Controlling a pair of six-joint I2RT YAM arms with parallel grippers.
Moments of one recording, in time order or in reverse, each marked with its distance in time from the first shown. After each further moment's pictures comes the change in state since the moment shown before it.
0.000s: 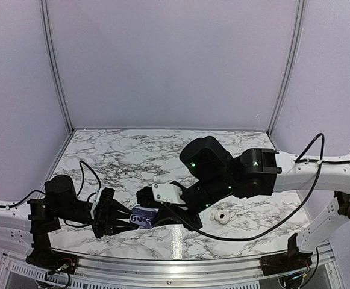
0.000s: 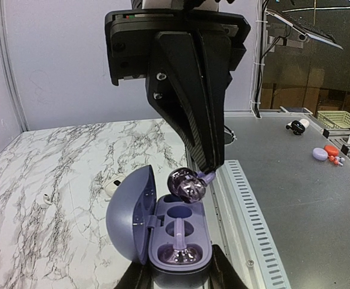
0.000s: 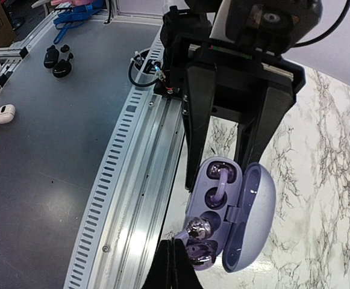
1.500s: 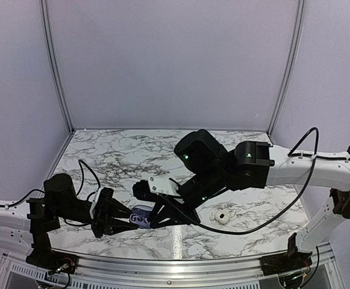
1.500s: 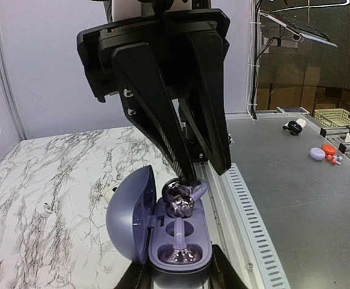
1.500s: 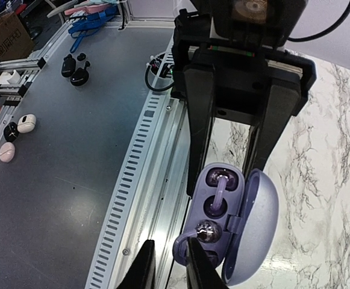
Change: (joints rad) left arm -0.006 -0.003 0.017 -0.007 0.014 0.019; right arm -0.041 0.056 0.082 -0.066 -0.120 0.037
